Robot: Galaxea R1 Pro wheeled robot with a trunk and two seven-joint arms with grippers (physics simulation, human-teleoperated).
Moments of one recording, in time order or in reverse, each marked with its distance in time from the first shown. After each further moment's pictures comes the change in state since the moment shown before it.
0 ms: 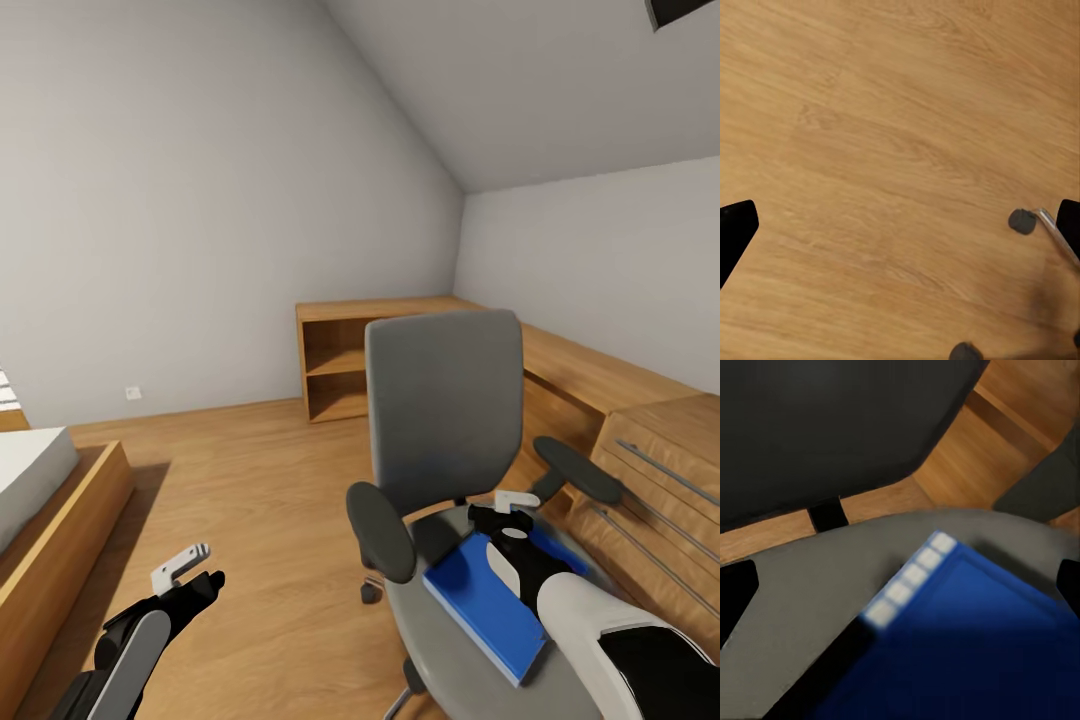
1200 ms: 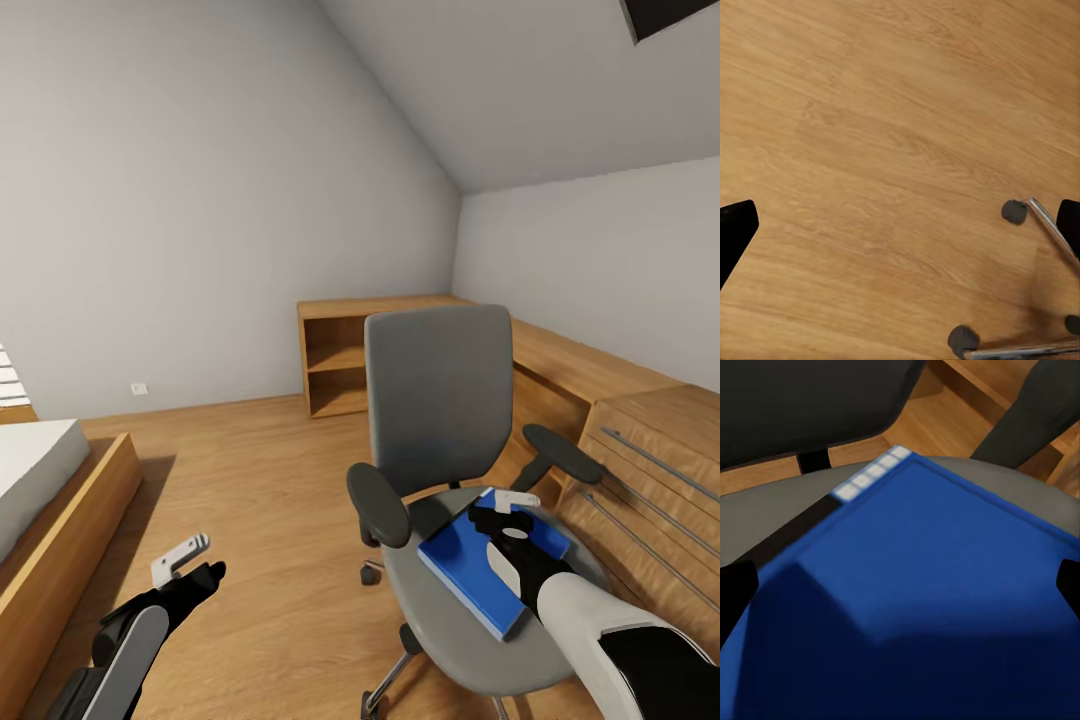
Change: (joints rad) left arm 0.000 -0.002 0.001 -0.048 0.006 0.002 0.003; right arm 0.000 -0.001 -0.001 0.000 -0.002 0.000 0.001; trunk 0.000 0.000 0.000
